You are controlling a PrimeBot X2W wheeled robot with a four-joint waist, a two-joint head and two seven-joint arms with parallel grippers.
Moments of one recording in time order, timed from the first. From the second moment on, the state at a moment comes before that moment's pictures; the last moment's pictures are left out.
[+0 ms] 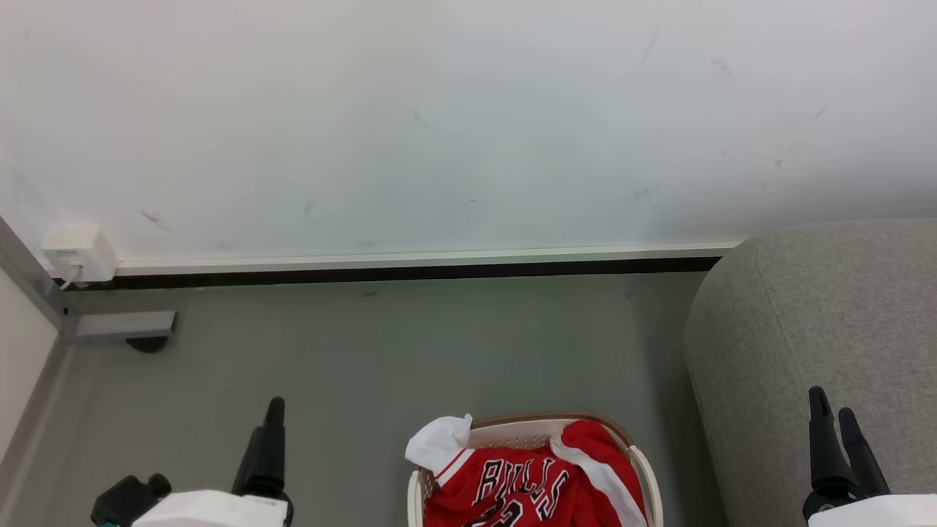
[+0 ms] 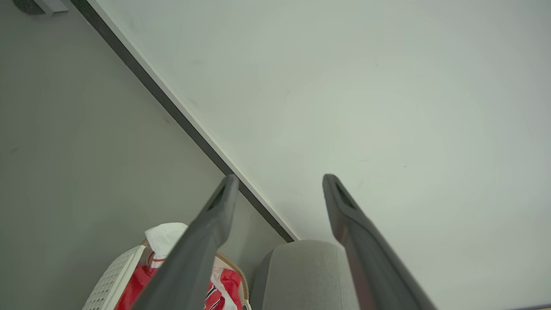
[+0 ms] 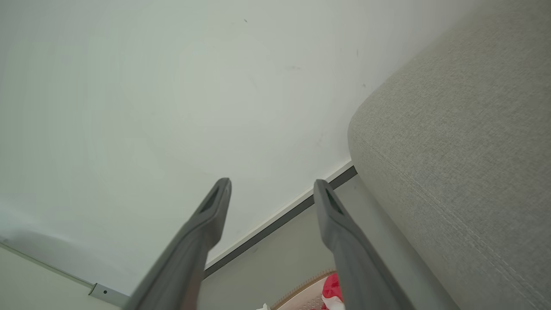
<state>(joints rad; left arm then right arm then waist) -0.08 0.04 -0.01 0.25 -1.06 -0.06 -0.05 -0.05 -0.05 -0.06 0.21 0.89 0.13 -0.05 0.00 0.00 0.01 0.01</state>
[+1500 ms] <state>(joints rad) -0.07 0.04 -0.07 0.23 -0.51 -0.02 -0.18 -0.02 -0.06 -0.04 0.19 0.37 0.13 -0.18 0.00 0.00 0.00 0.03</state>
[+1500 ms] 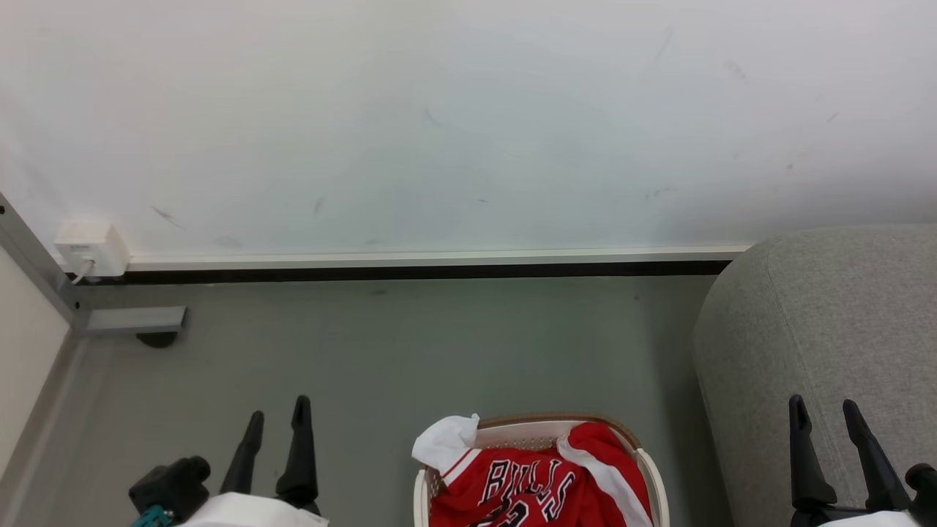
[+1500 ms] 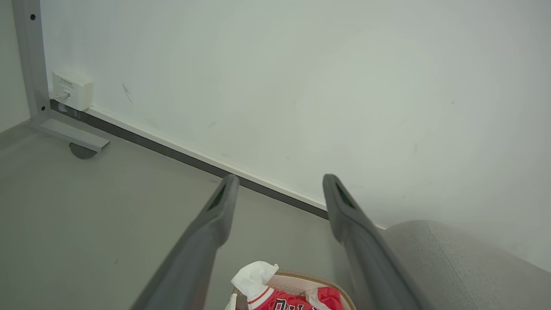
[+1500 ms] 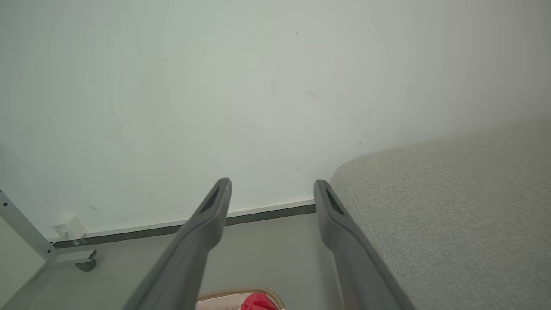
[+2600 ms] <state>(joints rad) -0.06 0.05 -0.06 0.26 -0.23 -0.04 -0.25 -0.01 -0.06 -0.07 0.23 0.20 0.13 -0.25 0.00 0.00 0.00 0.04</state>
